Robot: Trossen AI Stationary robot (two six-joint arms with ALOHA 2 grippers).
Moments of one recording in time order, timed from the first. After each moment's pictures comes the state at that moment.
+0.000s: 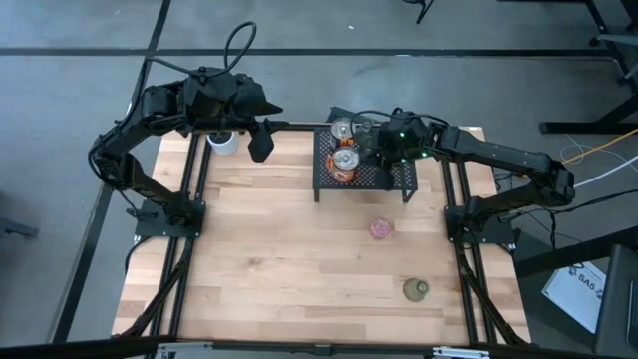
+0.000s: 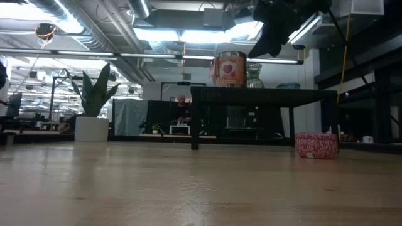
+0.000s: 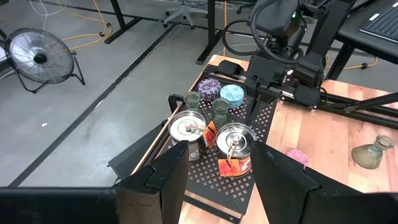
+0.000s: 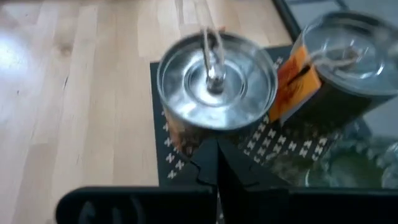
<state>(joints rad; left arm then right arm) 0.22 1.43 2.06 -1.13 -0.23 -0.09 -0.36 1.28 1.11 -0.57 -0.17 -0.14</state>
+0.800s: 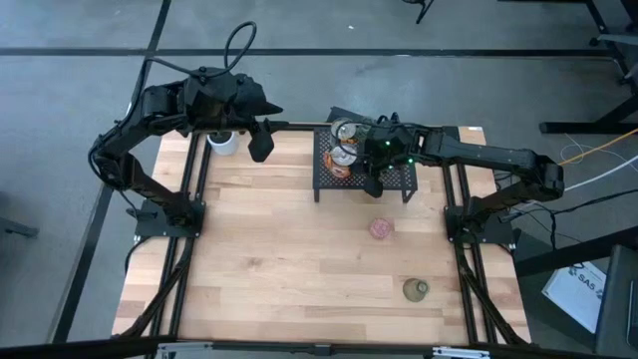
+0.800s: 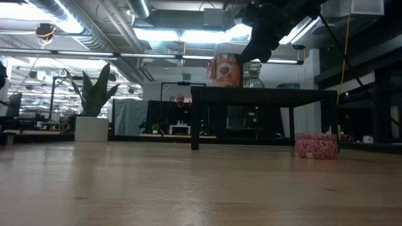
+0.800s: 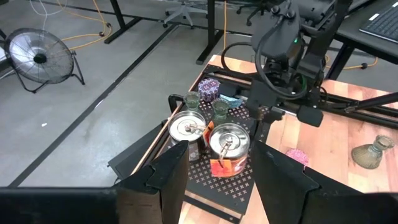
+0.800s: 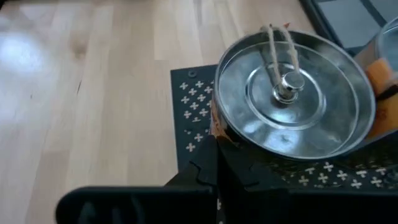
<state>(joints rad) 0.22 1.43 2.06 -1.13 -0.23 -0.09 -0.29 1.38 1.11 -0.49 -0.18 -0.09</state>
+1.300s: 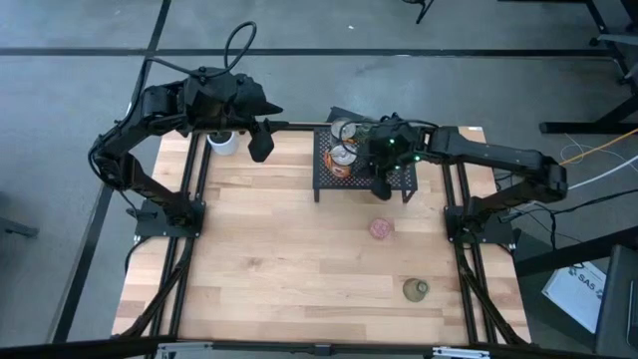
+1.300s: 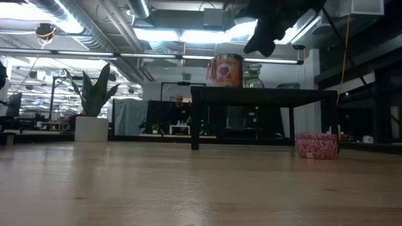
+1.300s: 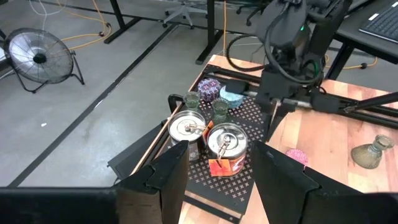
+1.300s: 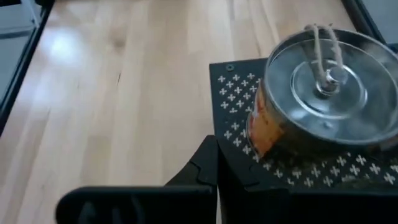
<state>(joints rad) 0.22 1.43 2.06 -1.13 -0.22 -0.09 -0.29 1.35 1.16 -0.59 -0.28 -0.09</state>
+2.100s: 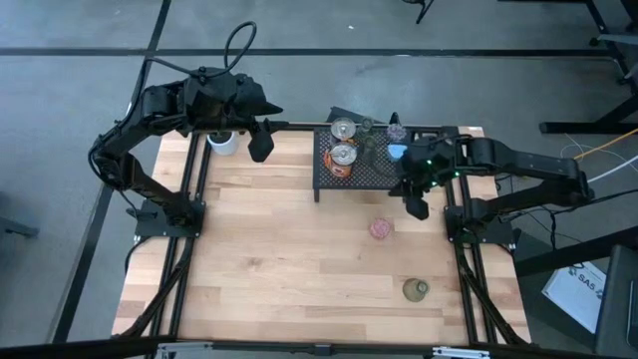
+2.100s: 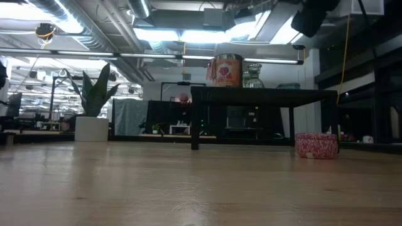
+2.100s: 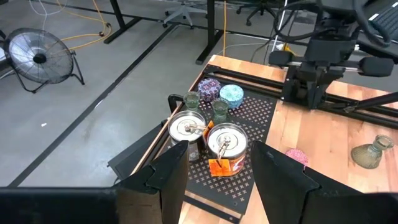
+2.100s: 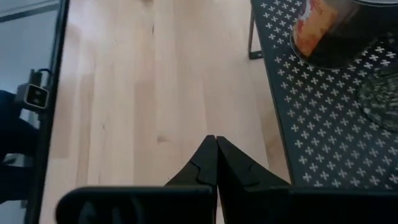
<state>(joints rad) 0.22 1.43 2.06 -1.13 -0.23 -0.09 -0.11 1.10 1.19 -0.99 -0.18 0.09</state>
